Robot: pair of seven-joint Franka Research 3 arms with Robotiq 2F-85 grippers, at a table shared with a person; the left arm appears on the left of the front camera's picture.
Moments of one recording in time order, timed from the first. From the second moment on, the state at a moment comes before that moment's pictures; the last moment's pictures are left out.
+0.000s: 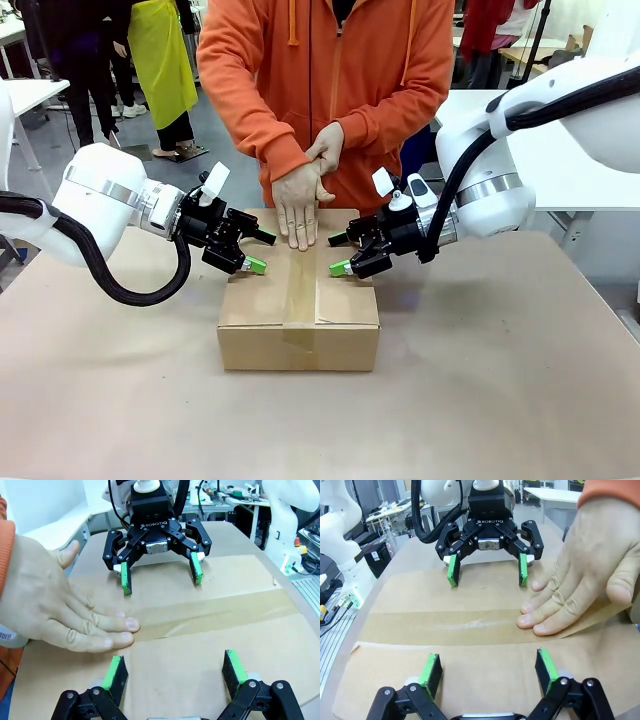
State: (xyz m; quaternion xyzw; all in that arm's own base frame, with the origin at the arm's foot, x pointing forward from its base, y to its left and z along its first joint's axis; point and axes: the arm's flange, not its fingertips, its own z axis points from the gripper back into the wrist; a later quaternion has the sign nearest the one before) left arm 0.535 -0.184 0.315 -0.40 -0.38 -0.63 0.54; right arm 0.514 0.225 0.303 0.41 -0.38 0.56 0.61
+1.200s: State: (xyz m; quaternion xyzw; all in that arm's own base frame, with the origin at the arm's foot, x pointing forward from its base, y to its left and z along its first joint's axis) left arm 0.535 -0.184 0.315 -0.40 -0.38 -0.63 0.54; right arm 0.514 0.225 0.304 0.41 -0.38 0.56 0.61
